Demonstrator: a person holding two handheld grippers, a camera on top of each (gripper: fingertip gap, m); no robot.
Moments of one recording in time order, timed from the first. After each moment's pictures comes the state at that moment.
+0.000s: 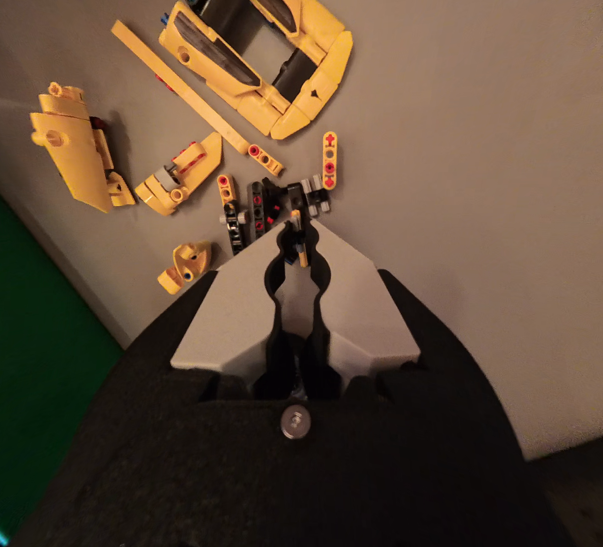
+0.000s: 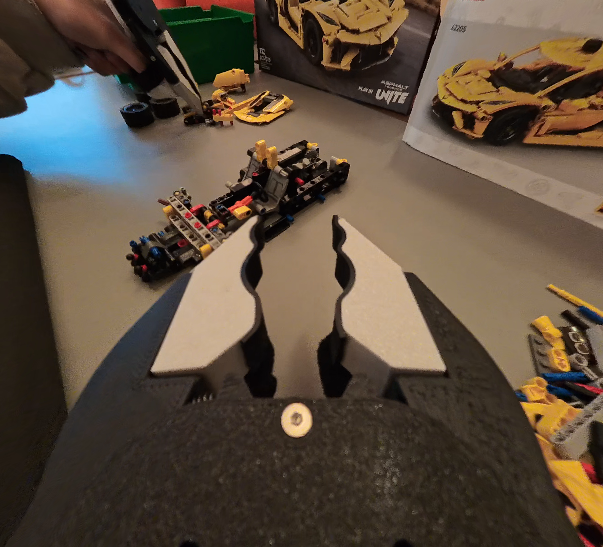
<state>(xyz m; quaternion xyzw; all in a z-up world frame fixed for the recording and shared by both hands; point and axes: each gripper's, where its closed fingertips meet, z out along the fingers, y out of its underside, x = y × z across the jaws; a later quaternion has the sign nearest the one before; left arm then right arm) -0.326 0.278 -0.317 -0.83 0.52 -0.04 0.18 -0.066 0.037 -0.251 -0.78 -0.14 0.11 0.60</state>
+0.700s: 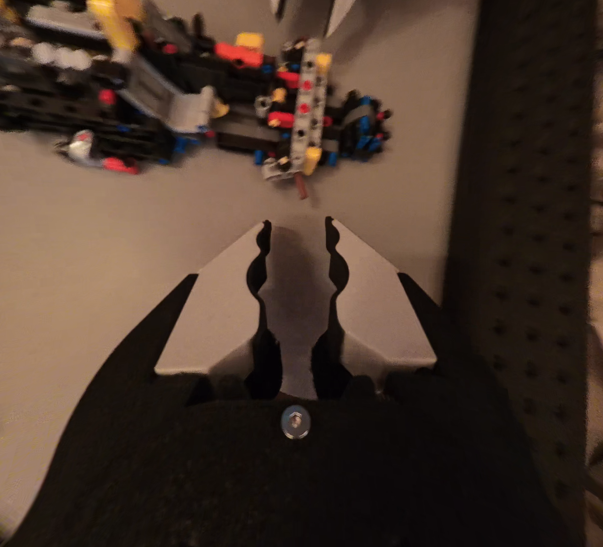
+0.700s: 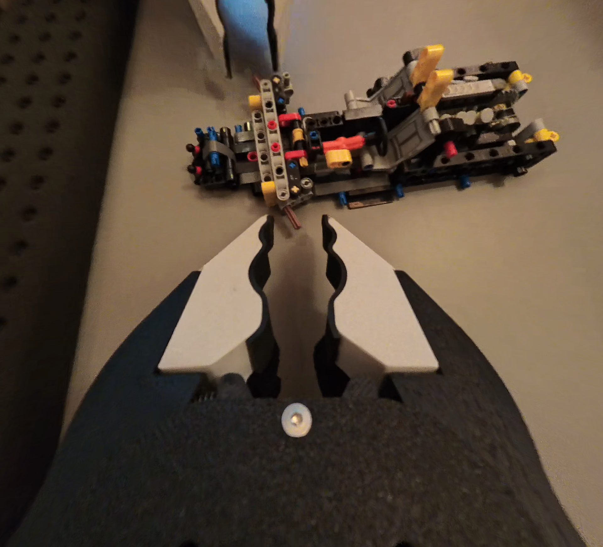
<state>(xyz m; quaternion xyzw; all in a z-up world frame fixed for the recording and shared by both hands) -0.235 0.062 -0.313 -0.56 0.74 -0.34 0.15 -0.123 0.033 -0.310 -0.80 -0.43 0.20 0.38</state>
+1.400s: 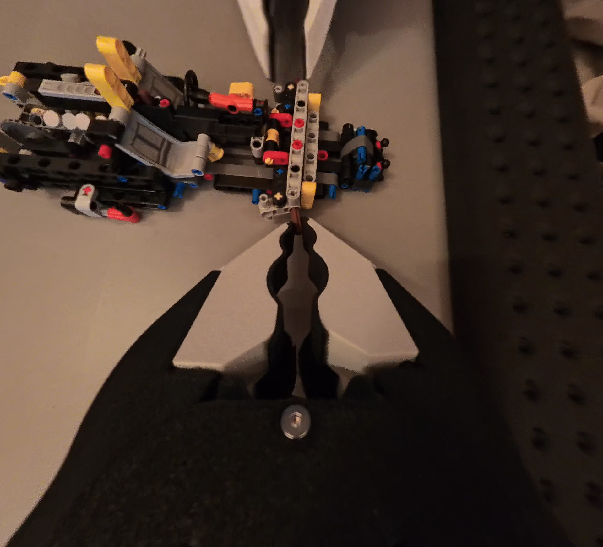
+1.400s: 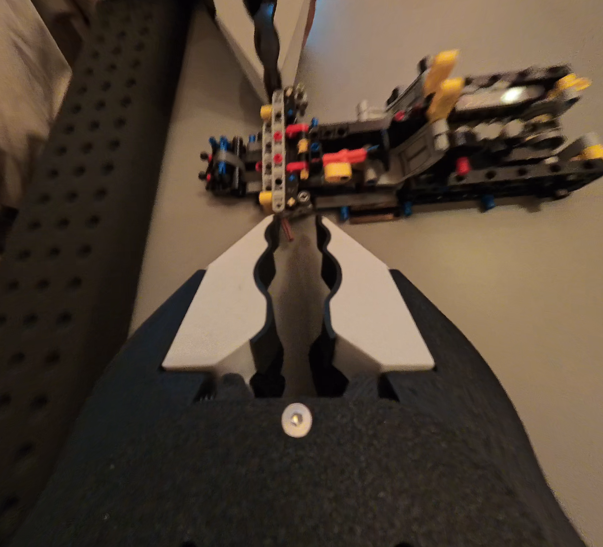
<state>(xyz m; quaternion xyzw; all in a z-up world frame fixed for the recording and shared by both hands) -0.221 0.045 -0.315 -0.49 0.77 -0.36 0.19 -0.136 0.018 -0.308 -0.79 -0.41 0.28 0.36</state>
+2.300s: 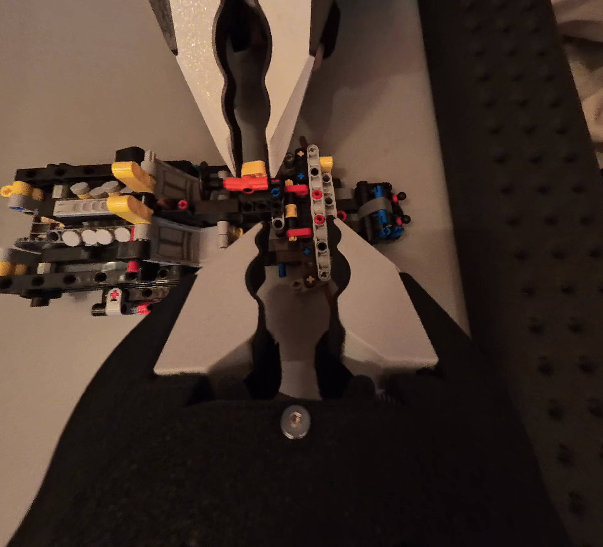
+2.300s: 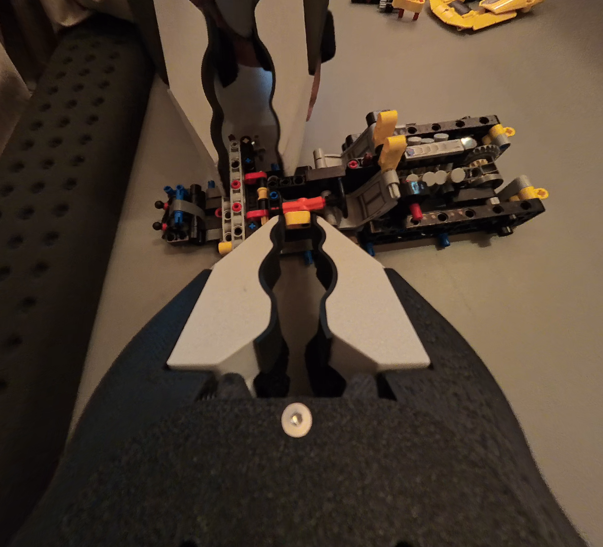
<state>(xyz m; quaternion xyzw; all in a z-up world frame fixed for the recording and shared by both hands) -0.175 0.030 -0.308 -0.45 0.80 -0.35 0.17 -0.146 0.048 -0.305 -0.79 -0.40 0.25 0.40</state>
